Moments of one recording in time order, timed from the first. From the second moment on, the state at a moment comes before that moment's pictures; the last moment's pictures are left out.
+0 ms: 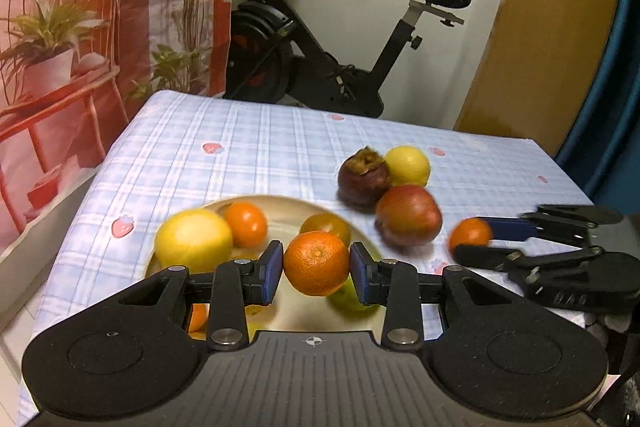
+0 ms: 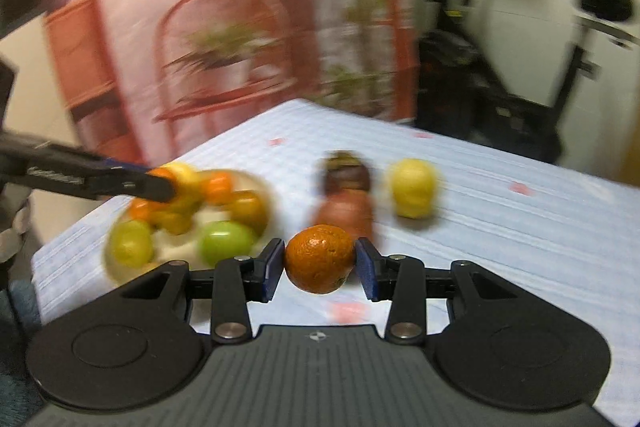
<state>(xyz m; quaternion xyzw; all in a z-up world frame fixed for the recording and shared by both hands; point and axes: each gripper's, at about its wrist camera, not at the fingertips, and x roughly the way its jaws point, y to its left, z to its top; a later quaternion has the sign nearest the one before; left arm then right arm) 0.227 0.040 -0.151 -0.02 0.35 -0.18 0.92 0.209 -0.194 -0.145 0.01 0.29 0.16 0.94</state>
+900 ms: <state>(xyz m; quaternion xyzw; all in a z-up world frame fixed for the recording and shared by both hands) 0.229 0.048 -0.189 -0.01 0.38 -0.21 0.90 0.232 -0.105 -0.176 -0.09 0.34 0.26 0.90</state>
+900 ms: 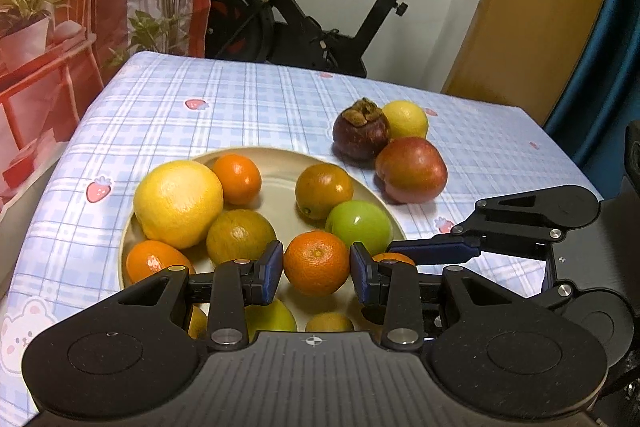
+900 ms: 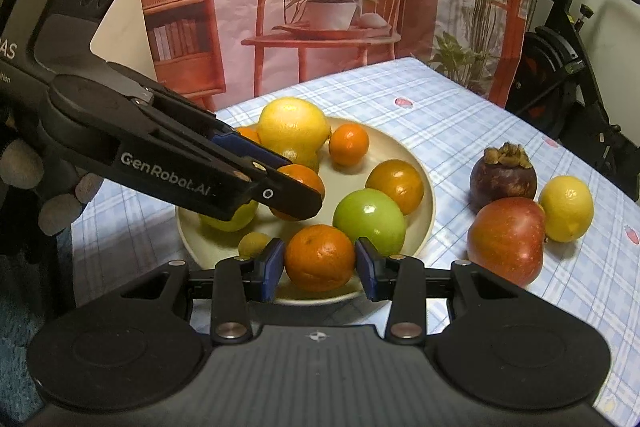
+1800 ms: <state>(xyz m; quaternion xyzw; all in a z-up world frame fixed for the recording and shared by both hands) 0.232 0.038 -0.096 -0.04 0.29 -0.17 0.94 0.218 -0.179 -0.106 -0.05 0.28 0.18 0.94</state>
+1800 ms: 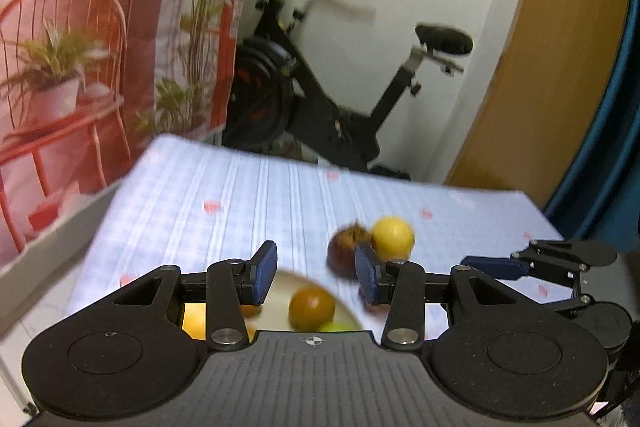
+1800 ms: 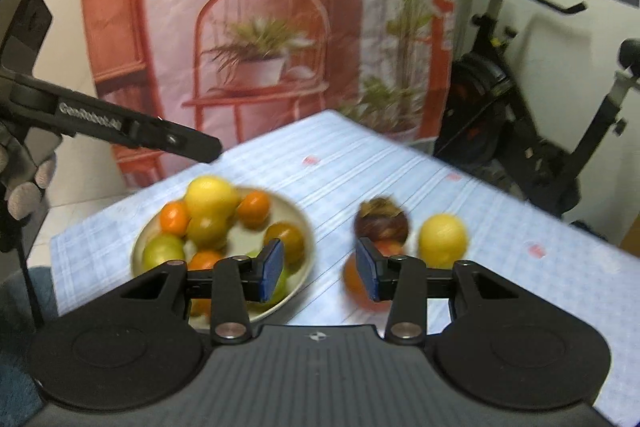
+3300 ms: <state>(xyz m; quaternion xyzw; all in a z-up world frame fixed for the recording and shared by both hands) 0.329 -0.070 -0.185 0.01 0.44 -0.25 0.86 0.294 -0.229 -0.192 0.08 0.37 0.16 0.91</state>
